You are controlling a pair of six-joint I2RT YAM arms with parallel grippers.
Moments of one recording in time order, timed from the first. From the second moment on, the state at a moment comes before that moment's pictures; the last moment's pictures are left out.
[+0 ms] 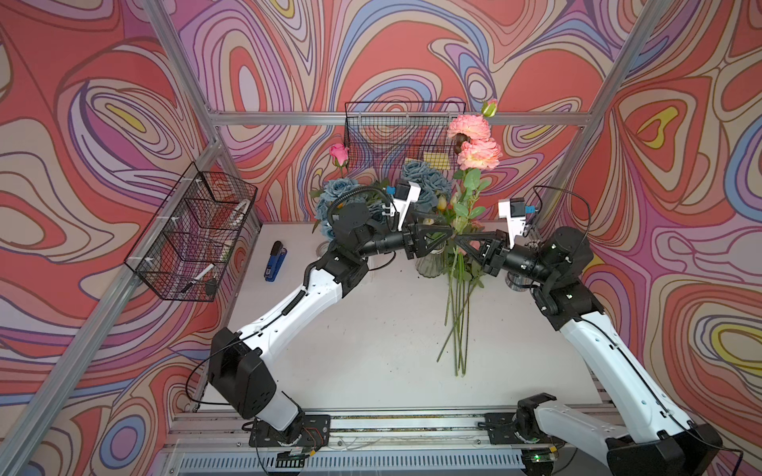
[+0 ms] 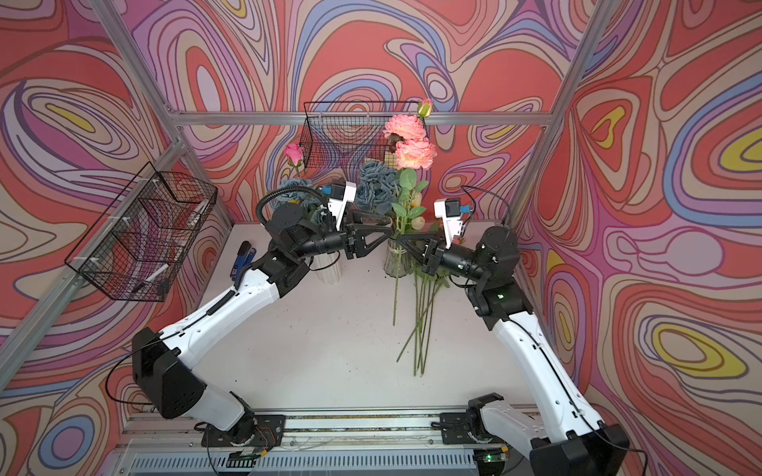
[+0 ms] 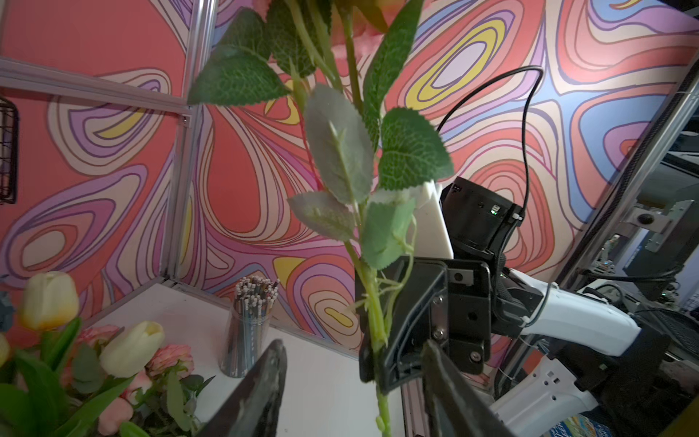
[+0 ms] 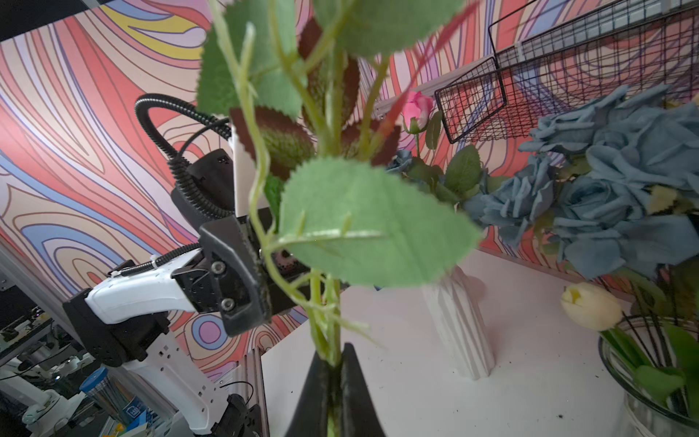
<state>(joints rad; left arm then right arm) -0.63 1.52 1.42 0.30 0.73 -0.46 0.23 1.08 1.12 0.04 -0.85 0.46</state>
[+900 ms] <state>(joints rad) -0.79 1.39 0.84 0.38 0.14 -0.17 0.23 1.18 1.04 -0.44 0.09 0.30</state>
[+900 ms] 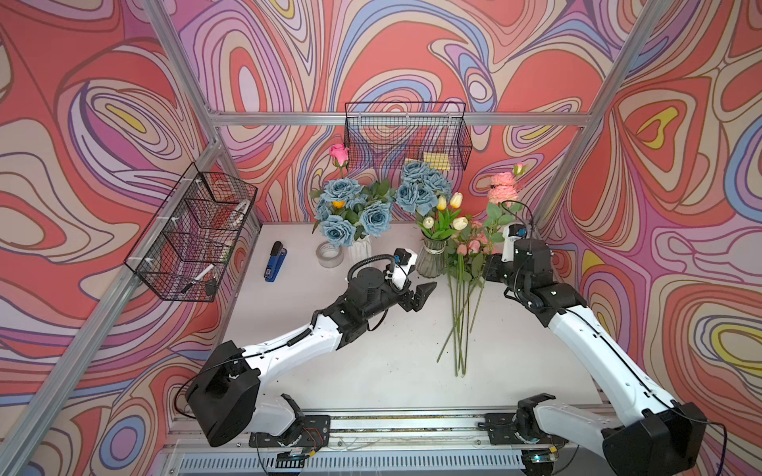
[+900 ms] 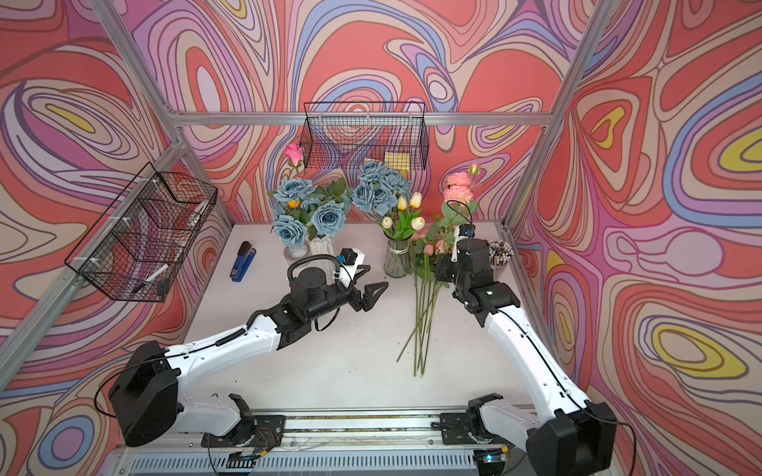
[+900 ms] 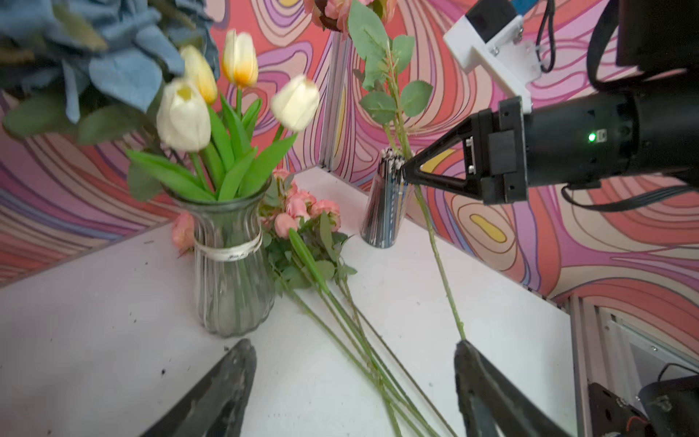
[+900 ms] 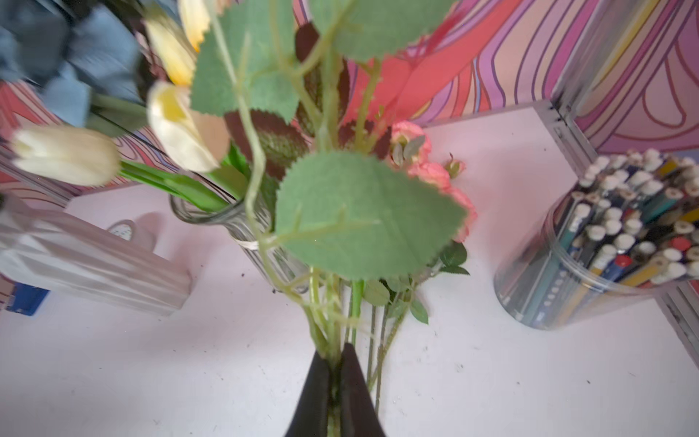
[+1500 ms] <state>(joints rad) -0.84 1.24 0.42 0.62 -0.16 -0.11 0.23 1.49 1.03 -0.42 -0.02 0.29</state>
